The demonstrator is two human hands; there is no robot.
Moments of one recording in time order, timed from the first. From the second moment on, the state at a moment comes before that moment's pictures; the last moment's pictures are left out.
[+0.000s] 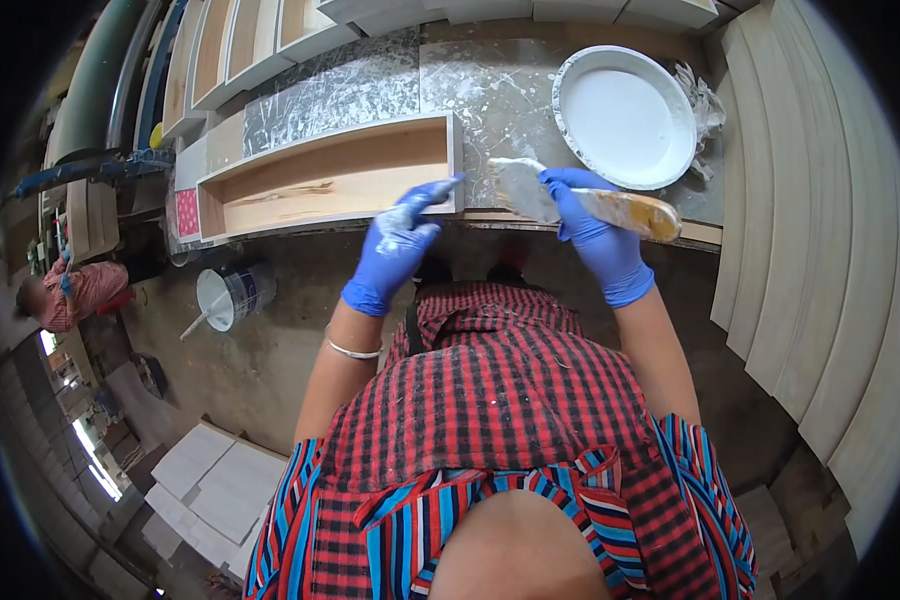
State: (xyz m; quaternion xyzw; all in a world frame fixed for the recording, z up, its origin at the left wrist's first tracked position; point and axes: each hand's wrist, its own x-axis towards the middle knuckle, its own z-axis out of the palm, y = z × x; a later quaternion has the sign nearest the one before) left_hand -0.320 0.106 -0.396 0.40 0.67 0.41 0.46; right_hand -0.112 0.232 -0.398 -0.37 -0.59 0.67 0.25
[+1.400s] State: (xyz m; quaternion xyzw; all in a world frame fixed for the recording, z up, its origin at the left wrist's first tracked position) left_hand -0.322 0.069 -0.454 0.64 0.75 0.17 0.07; right_hand -0.114 0.180 -0.397 -0.44 -0.65 0.55 0.28
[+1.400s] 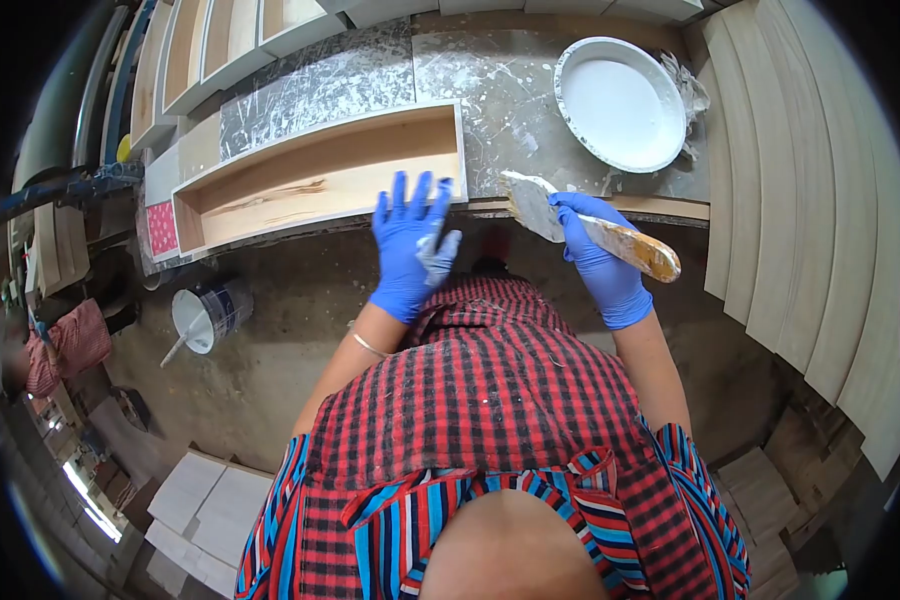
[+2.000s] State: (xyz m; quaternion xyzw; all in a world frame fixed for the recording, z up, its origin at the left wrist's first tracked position) left_hand -0.500 0.015 -0.455 0.58 0.81 0.06 0.01; right_hand -0.157 0.198 -0.376 -0.50 -0.62 0.55 0.27
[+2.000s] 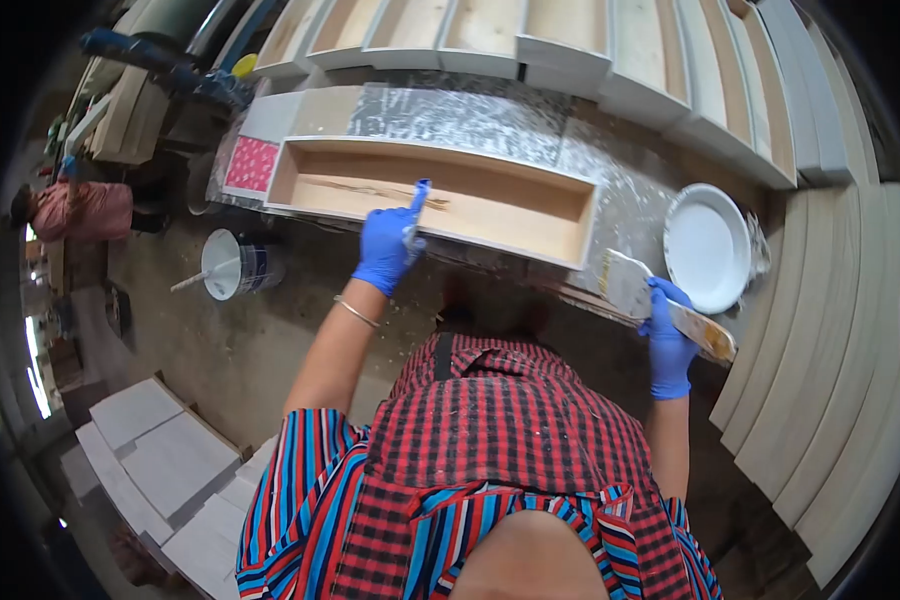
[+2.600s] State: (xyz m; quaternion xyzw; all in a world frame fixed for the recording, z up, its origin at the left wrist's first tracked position) left_hand -0.695 -0.165 -0.464 -0.07 0.72 0.51 0.47; right_hand -0.241 0.206 -0.320 -0.57 -0.61 0.43 0.35
